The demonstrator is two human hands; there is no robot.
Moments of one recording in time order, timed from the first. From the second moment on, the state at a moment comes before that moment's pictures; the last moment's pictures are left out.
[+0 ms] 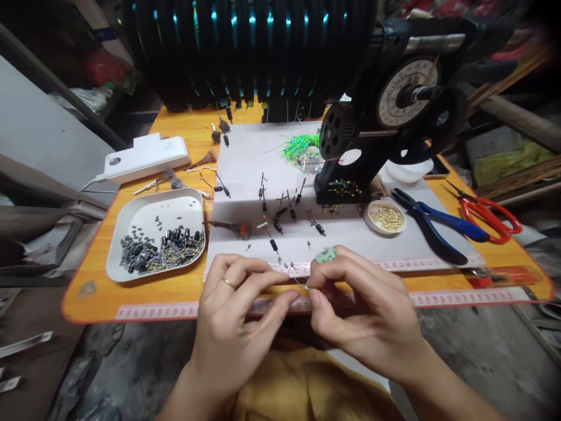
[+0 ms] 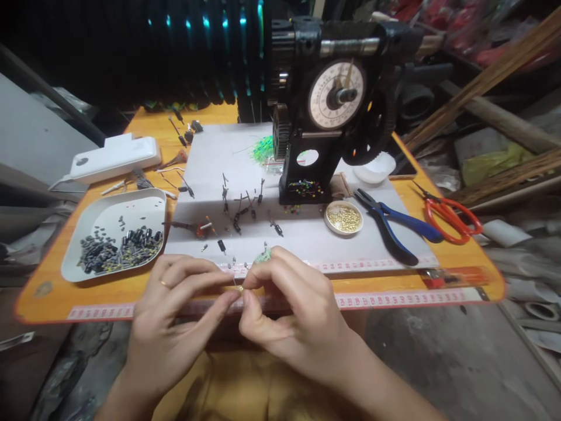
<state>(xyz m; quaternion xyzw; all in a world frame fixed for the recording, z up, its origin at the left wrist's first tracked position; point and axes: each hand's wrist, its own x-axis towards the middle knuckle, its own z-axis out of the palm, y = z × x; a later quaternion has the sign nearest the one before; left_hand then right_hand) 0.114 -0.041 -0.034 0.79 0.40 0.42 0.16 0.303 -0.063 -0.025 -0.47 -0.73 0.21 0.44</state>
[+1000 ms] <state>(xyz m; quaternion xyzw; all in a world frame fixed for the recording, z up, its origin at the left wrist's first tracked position) 0.105 -0.021 -0.029 0.86 0.30 0.39 0.14 0.309 -0.050 -0.029 -0.47 -0.81 0.03 0.35</state>
